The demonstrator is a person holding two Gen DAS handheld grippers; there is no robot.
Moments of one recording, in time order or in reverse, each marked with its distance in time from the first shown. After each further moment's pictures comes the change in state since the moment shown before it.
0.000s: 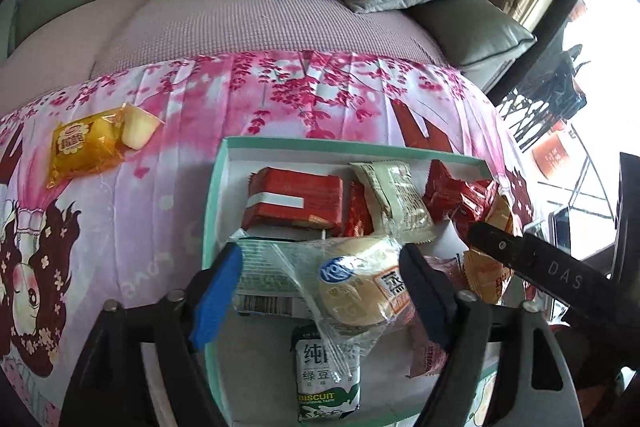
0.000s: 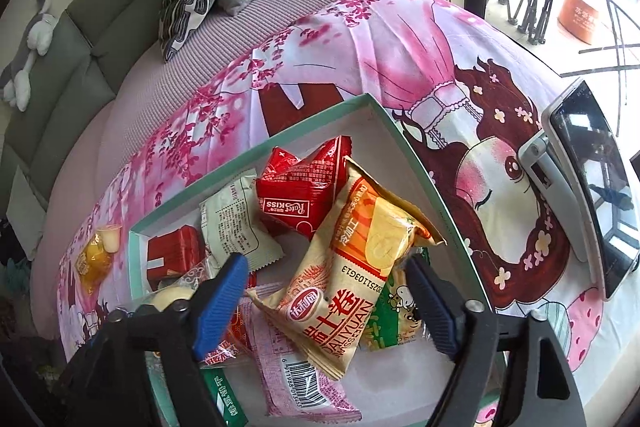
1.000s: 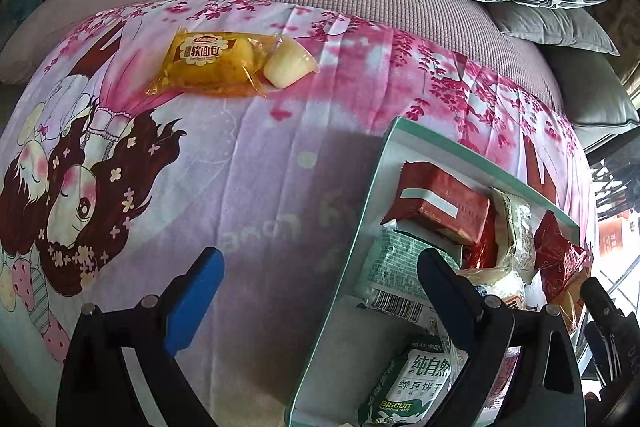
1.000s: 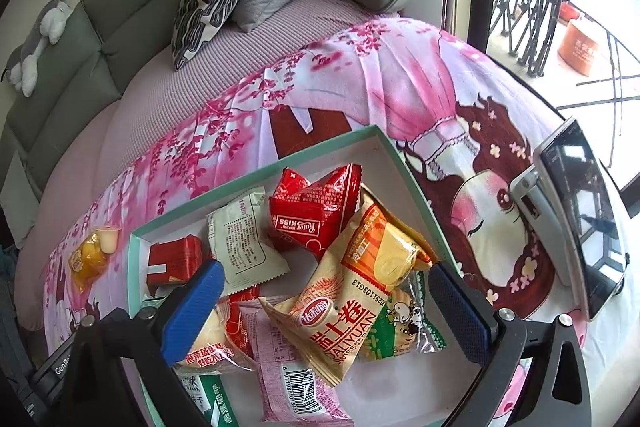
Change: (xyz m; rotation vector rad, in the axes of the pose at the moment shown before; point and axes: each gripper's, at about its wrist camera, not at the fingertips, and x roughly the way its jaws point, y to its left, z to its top) left arm 0.004 0.073 -0.001 -0.342 0.092 0.253; right arm -0.017 0.009 0.003 -0.077 -0.099 -0.039
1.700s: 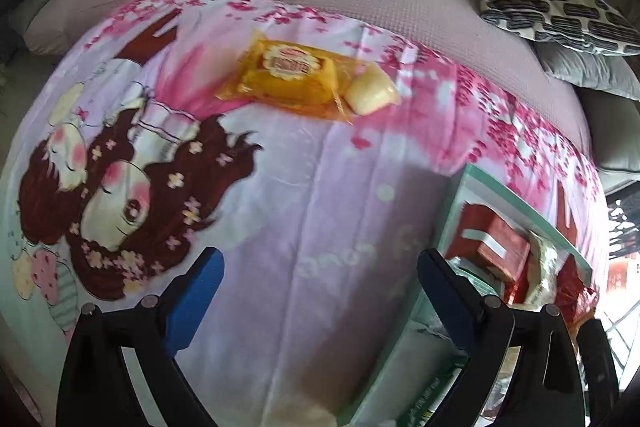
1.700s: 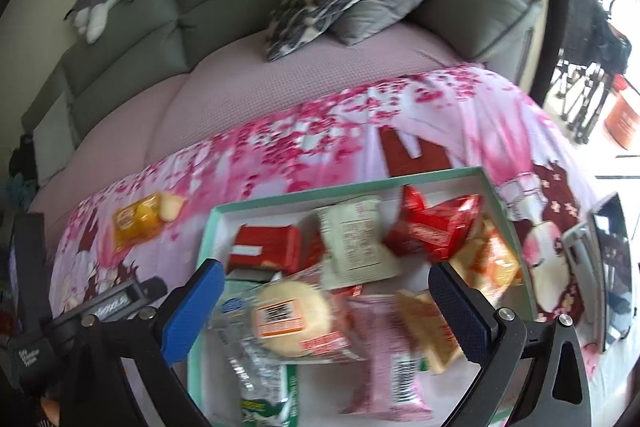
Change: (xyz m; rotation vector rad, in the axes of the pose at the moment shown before) left arm -0.007 0.052 0.018 -0.122 -0.021 0.082; right arm -0.020 0.086 -0.022 -0.239 -0.060 0.136
